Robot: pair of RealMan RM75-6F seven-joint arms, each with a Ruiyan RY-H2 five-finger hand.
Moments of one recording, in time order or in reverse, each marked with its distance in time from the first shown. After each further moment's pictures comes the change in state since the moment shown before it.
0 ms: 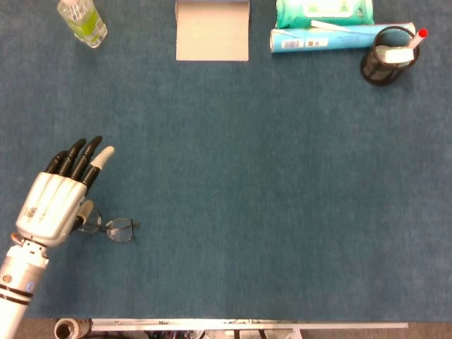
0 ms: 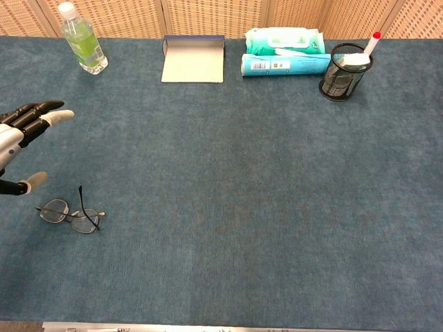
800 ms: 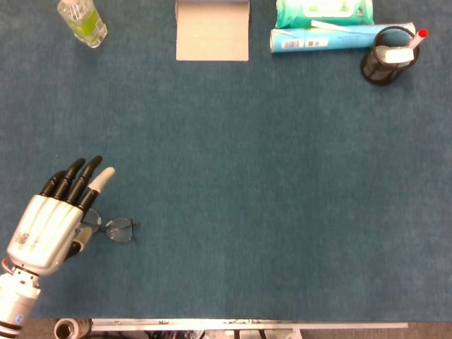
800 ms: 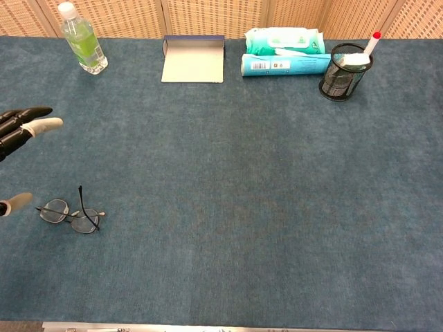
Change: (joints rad) left arm 0.068 0.106 0.073 -0.156 0.128 0.045 0.016; right arm -0.006 0.011 -0.006 -0.005 -0.015 0.015 0.023
